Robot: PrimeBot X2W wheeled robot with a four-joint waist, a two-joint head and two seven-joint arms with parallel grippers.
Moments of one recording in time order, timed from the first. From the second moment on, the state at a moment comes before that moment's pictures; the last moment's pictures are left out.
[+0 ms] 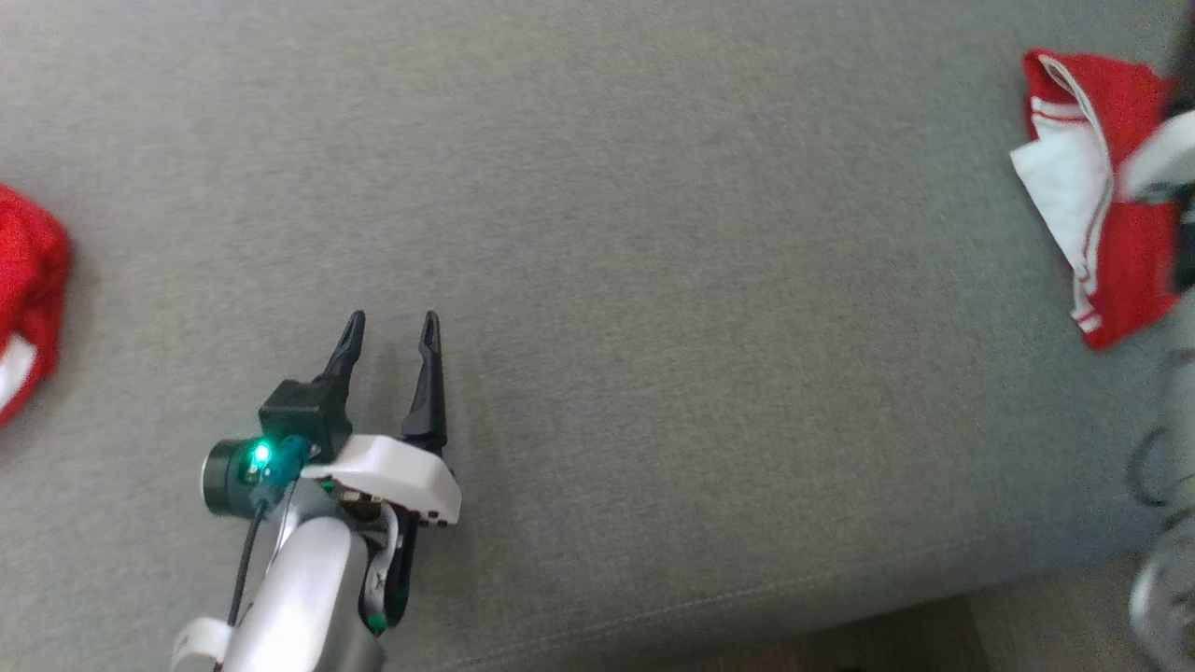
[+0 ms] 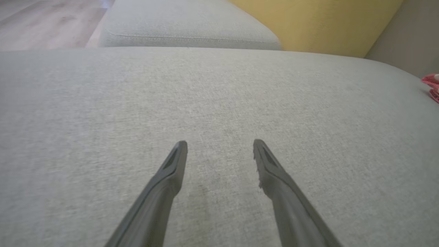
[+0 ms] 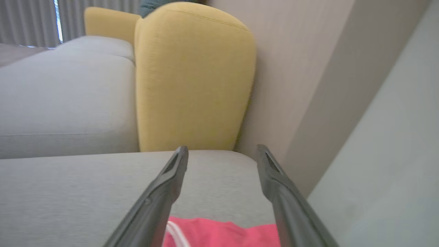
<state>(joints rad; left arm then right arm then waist) -0.25 0.04 -0.27 0.38 -0.19 0.09 -0.26 -0.91 -0.23 -0.35 0.93 -0.25 0.12 -0.25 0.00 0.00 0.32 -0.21</state>
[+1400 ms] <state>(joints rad) 0.00 0.04 -0.14 0.35 -0.23 0.14 -0.26 -0.24 -0.05 0.00 0.64 0.16 0.12 -0.25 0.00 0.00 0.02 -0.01</state>
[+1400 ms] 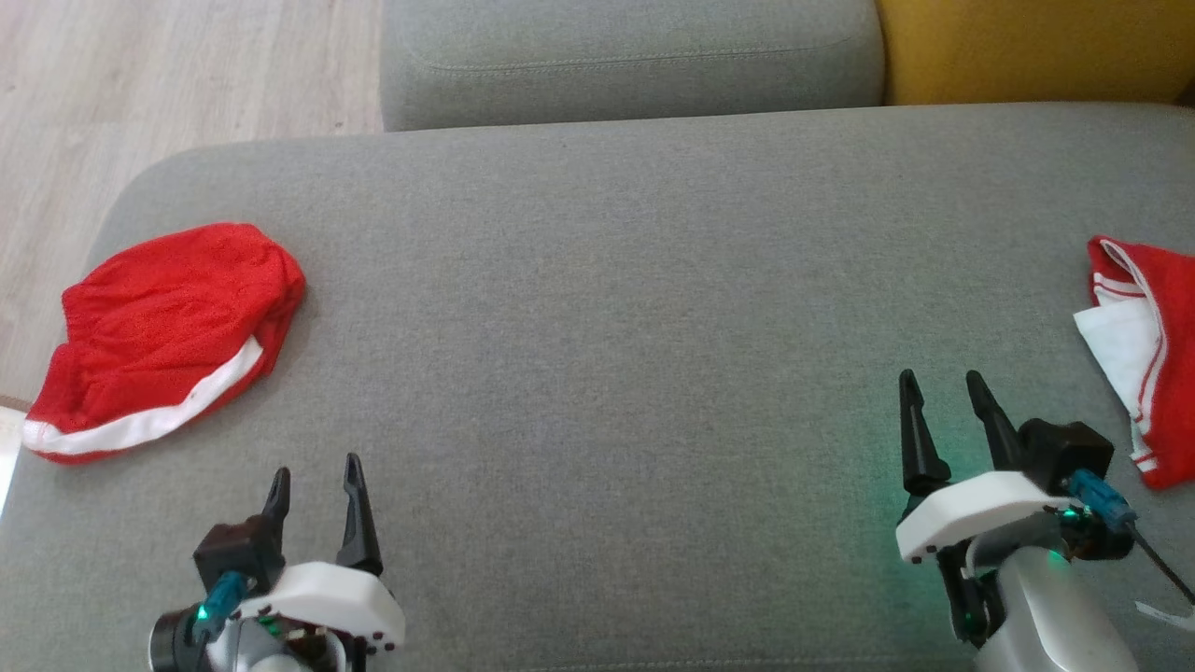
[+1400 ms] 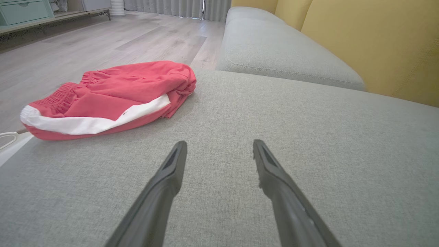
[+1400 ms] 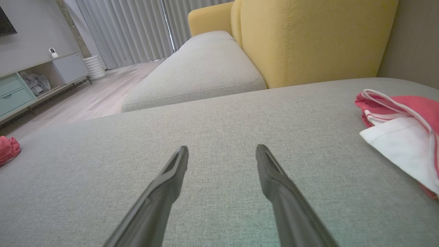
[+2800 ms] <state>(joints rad) 0.03 0.04 0.01 0.37 -0.30 0.11 -0.26 -0.27 -0.05 0.23 0.61 0.22 0.12 -0.25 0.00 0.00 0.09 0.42</state>
